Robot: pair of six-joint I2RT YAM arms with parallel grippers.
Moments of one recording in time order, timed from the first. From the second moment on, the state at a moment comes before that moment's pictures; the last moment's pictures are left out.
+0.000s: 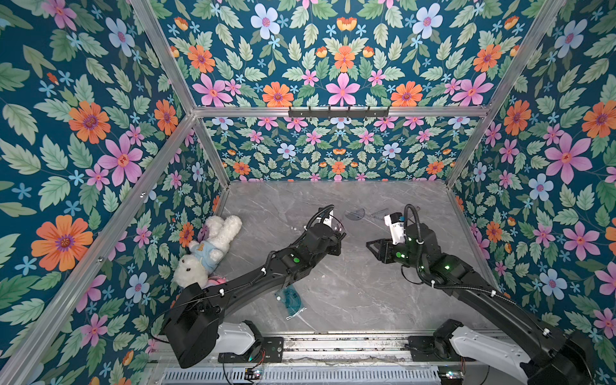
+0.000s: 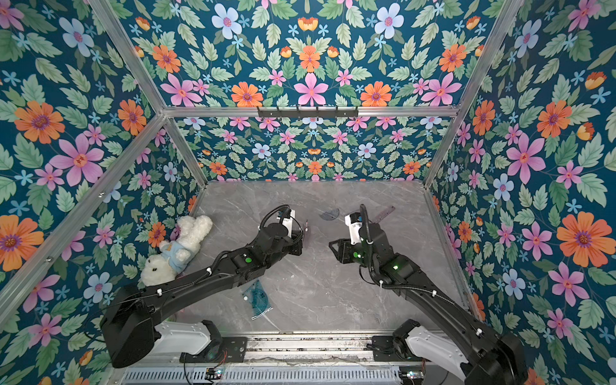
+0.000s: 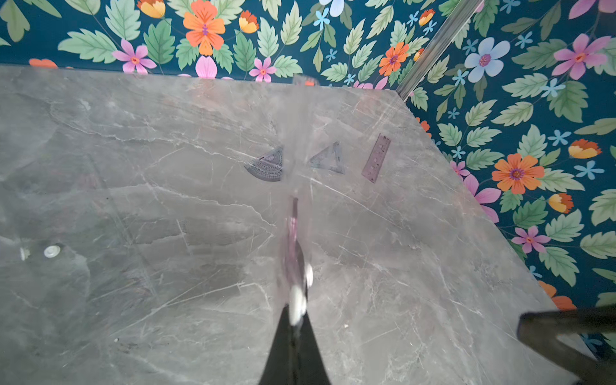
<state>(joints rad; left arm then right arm) -0.88 1.35 0.90 -0.05 -0.25 -0.51 0.62 1.05 0.82 -0.30 -0.21 0.56</state>
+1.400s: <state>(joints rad) -0.88 1.42 0.89 0.10 -0.10 -0.54 0.65 1.37 1.00 -0.17 -0.21 0.68</state>
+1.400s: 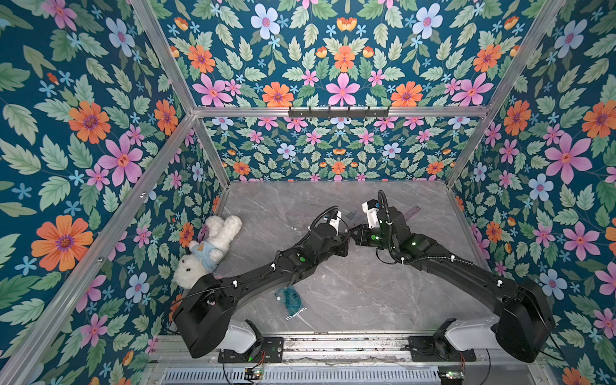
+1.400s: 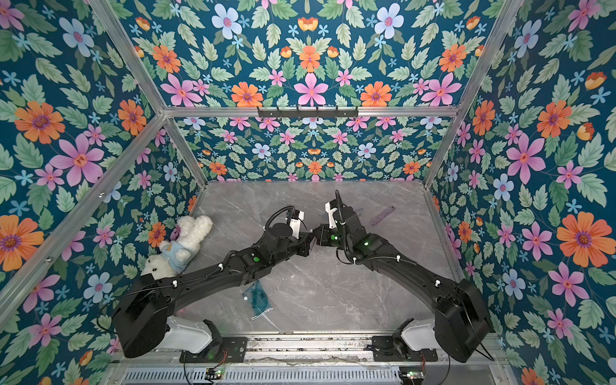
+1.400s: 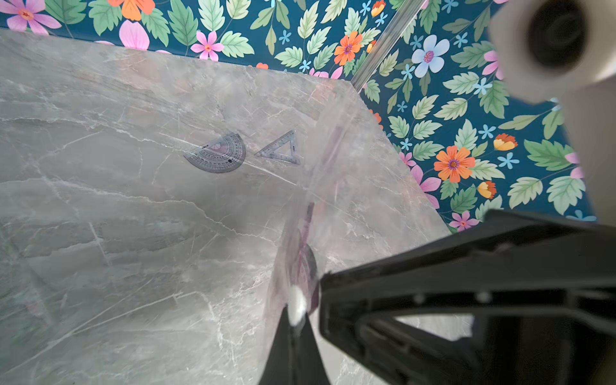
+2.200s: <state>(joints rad) -0.88 1.41 0.89 0.09 -0.13 -0.51 0.65 1.38 1.01 -0.21 -0.14 0.61</state>
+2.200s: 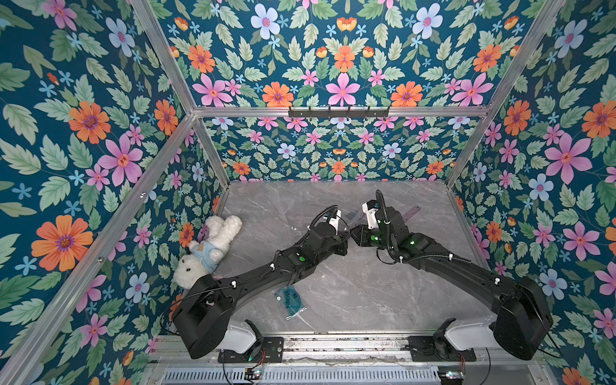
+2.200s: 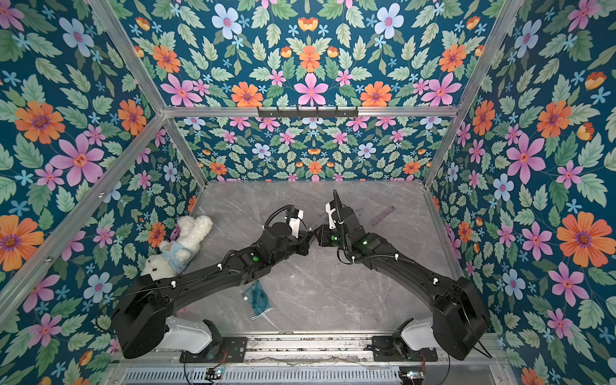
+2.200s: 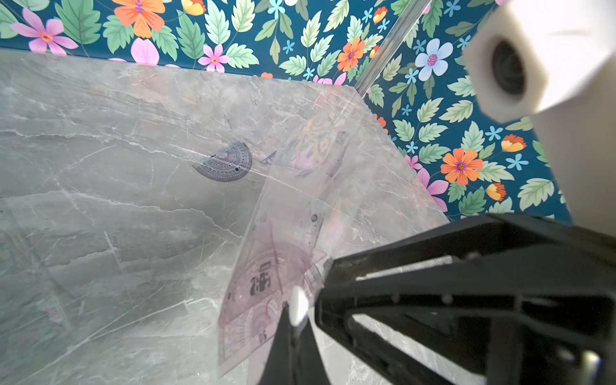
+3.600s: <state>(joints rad) -0.88 1.41 0.85 0.15 -0.28 -0.50 0.65 1.42 0.96 -0.11 -0.19 0.70</state>
